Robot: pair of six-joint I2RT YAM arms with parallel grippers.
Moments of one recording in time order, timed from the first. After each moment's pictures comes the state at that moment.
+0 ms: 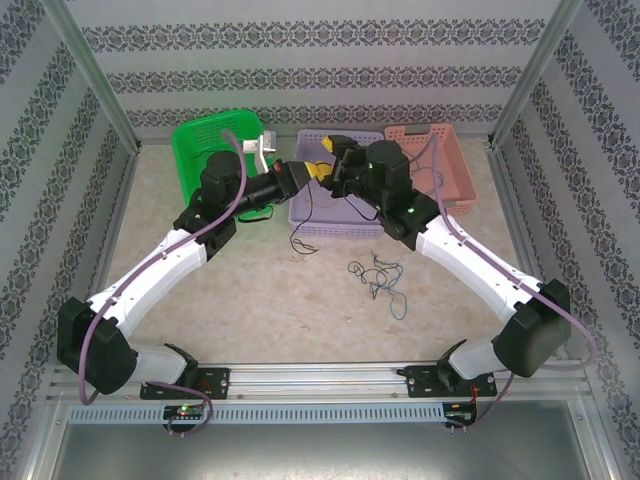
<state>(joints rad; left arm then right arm) -0.48 1.34 1.15 0.12 0.50 -0.99 0.61 1.43 1.30 -0.03 -0.05 2.08</state>
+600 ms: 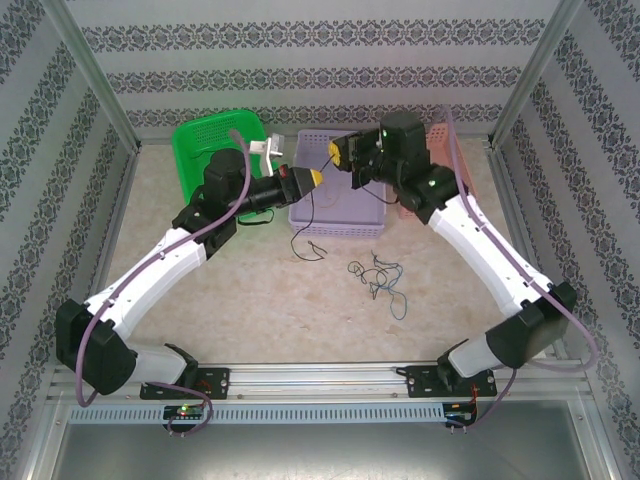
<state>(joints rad) -0.50 1.35 1.22 -0.02 0.56 -0.89 0.50 1.51 1.63 -0.49 -0.25 1.69</state>
